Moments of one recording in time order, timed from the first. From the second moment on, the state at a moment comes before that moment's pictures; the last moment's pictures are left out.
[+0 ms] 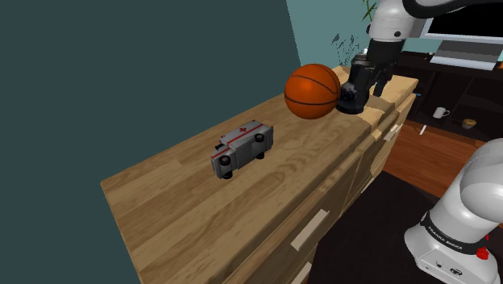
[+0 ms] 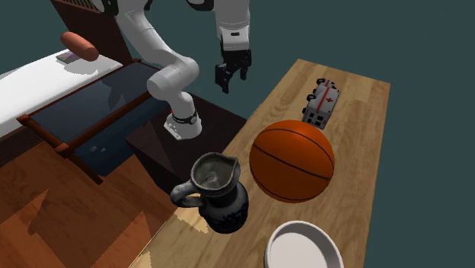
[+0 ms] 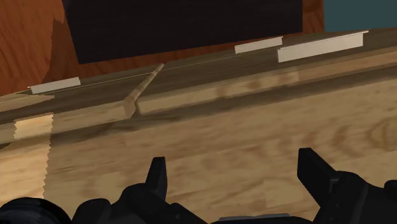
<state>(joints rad) 0.00 -0.75 -0.01 -2.37 0.03 1.61 0.07</state>
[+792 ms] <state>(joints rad) -0.03 -0.73 -0.24 -2.36 -0.18 1.72 -0.33</state>
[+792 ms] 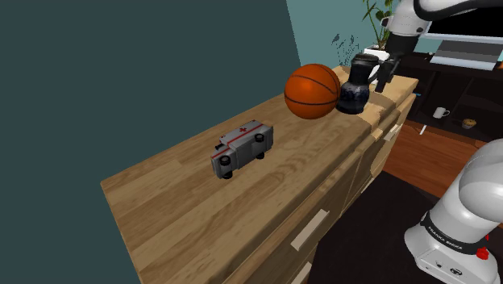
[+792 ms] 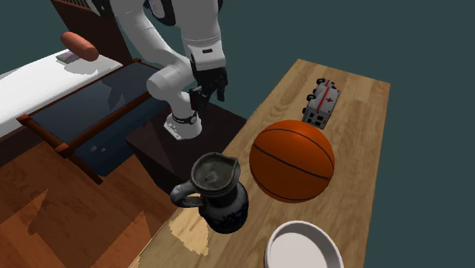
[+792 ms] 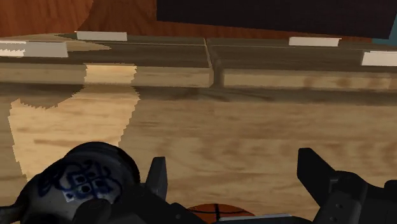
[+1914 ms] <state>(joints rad) 0.09 -0.37 -0.68 -2.01 -0.20 1.96 -1.03</state>
